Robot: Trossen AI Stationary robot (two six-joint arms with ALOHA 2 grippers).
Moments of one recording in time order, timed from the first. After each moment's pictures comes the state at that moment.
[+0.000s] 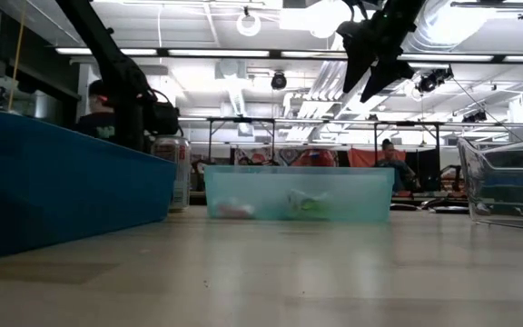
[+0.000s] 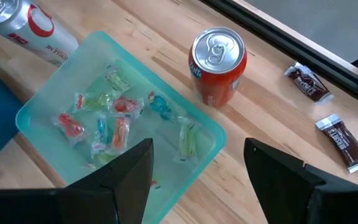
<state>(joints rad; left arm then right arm) 0.91 1.73 0.92 -0.60 -0.07 -0.18 -0.40 1.34 1.27 -0.92 0.13 0.46</state>
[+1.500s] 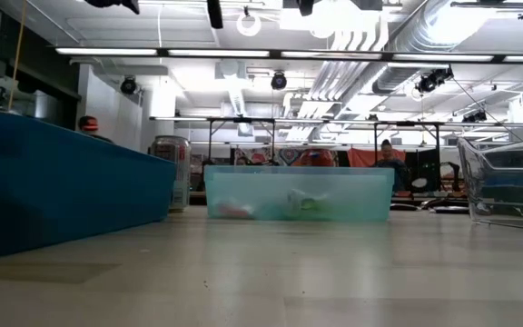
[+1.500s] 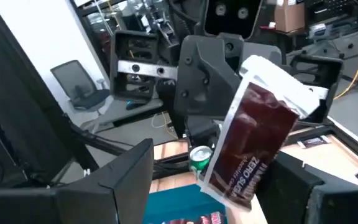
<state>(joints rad) 0.24 1.27 0.92 0.59 0.22 -0.48 -0.12 1.43 1.27 0.09 -0.18 0.29</state>
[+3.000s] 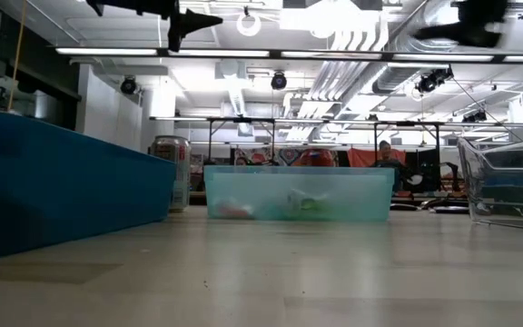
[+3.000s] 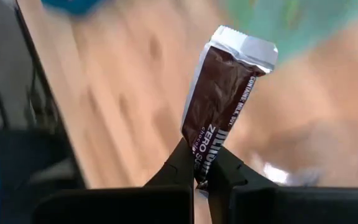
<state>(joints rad) 0.50 1.07 0.92 0.11 0.30 -0.46 0.26 1.02 1.05 -1.03 0.02 0.83</state>
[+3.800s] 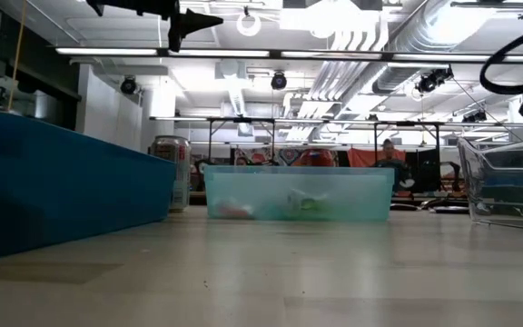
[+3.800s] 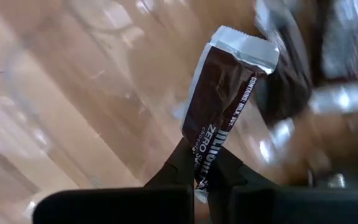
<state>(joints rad) 0.50 1.07 0.92 0.11 0.30 -0.43 0.62 1.11 0.55 -0.92 -0.13 1.17</state>
